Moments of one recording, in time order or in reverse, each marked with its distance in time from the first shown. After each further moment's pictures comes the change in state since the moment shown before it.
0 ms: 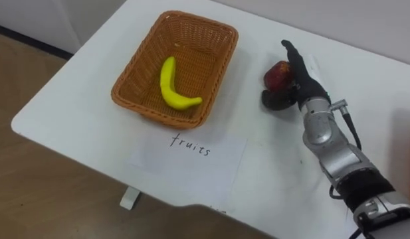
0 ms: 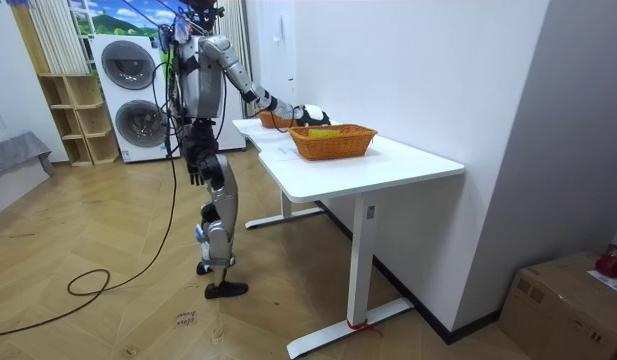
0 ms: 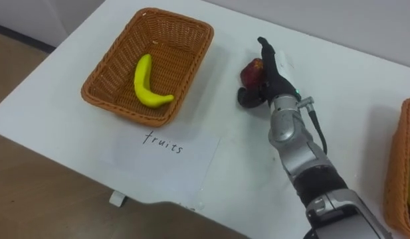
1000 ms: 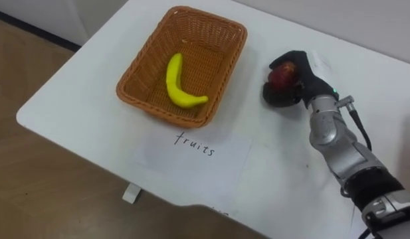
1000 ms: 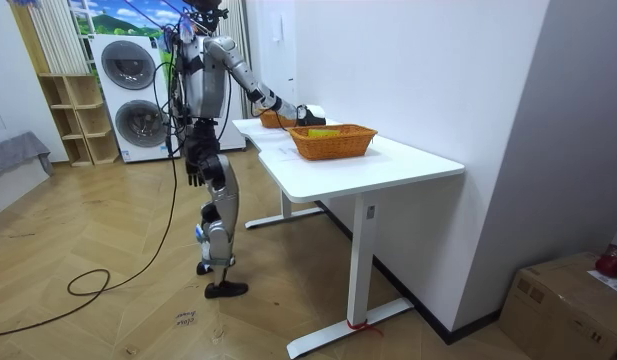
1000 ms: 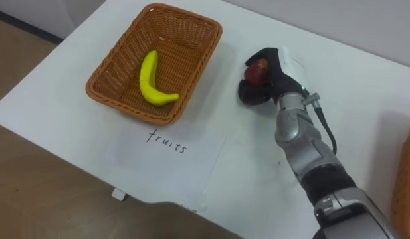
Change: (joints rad) left arm -0.006 0.007 -0.028 0.012 -0.001 0.006 0.000; right arm -0.025 -0.035 0.037 0.028 -0.073 0.002 -0.012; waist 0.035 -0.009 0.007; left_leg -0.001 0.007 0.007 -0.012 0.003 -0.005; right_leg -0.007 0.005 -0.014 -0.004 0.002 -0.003
